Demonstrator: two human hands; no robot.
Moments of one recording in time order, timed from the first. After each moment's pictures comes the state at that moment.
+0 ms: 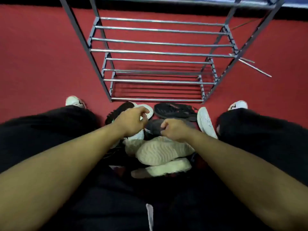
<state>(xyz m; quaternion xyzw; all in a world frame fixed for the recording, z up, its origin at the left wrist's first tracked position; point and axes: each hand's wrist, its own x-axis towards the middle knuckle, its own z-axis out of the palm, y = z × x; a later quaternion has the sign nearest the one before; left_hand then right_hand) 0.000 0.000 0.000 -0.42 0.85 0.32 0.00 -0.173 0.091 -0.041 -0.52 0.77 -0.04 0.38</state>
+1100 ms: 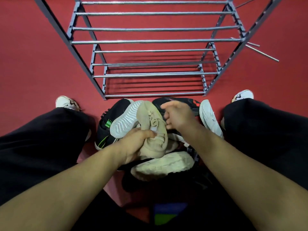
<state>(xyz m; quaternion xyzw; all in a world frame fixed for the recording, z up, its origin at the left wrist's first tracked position) -0.012 0.042 -0.020 -0.50 0.40 0.77 -0.04 -0.168 0.073 -0.001 -0.22 0.75 -0.41 0.47</state>
